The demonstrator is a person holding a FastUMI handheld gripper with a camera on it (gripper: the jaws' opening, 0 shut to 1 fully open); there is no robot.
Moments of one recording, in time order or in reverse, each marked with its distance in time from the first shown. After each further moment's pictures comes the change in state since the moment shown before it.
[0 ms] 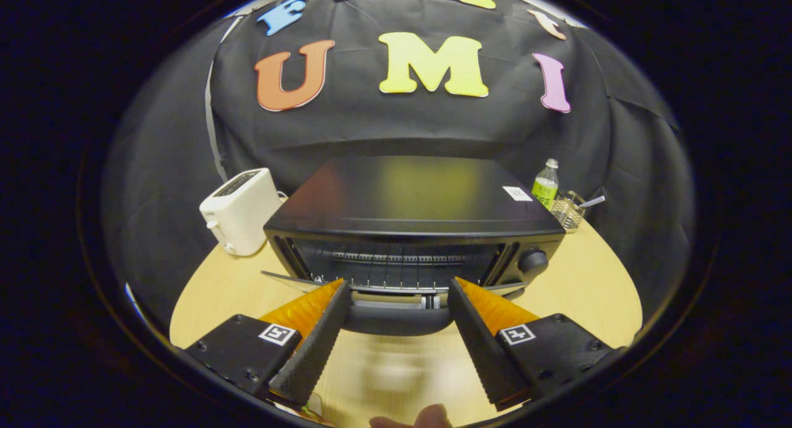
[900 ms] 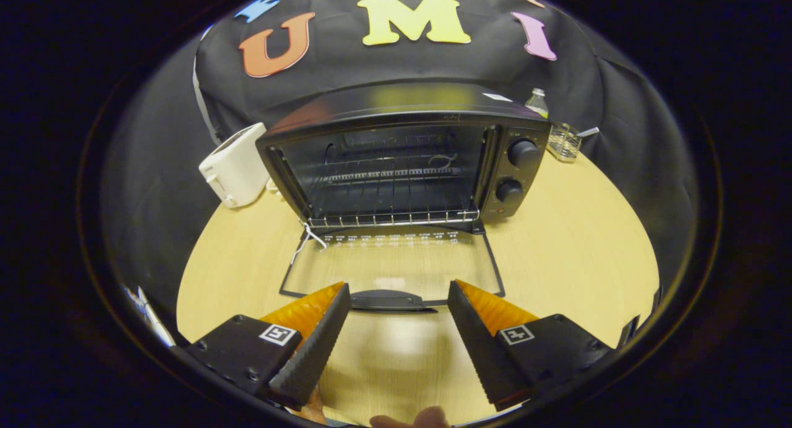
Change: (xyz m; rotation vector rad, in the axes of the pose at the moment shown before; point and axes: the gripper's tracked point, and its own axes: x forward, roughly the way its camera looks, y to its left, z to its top) arm -0.021 -0.006 -0.089 0.096 0.222 0.032
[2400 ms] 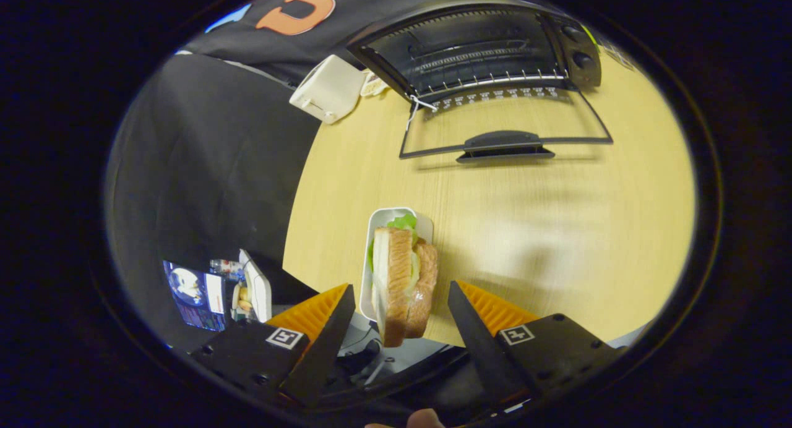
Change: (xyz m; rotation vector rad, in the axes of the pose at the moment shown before) arm -0.088 0.079 -0.139 0.138 0.525 0.508
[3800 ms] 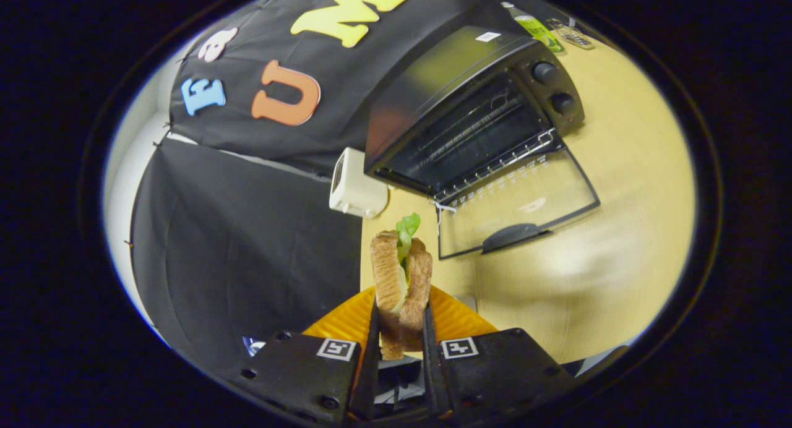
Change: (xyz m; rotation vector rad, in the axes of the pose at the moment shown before) arm -0.094 0.026 0.135 0.250 -0.355 0.260
